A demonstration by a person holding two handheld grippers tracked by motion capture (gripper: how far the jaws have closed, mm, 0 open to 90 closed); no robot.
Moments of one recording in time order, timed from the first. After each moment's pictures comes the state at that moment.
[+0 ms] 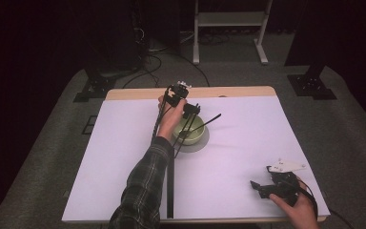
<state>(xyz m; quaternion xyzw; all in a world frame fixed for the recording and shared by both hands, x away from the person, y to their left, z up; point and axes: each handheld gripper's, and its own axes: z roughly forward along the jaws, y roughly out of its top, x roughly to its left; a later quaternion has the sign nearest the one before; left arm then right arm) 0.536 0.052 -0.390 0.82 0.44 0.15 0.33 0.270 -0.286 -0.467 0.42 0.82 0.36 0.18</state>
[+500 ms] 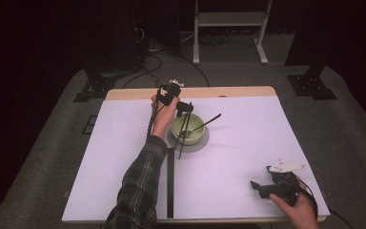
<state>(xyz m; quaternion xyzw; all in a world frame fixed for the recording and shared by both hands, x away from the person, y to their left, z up) 0.538 0.074 -0.387 0.81 0.46 0.15 0.33 0.270 -0.286 -0.467 0.42 0.82 0.36 0.18</state>
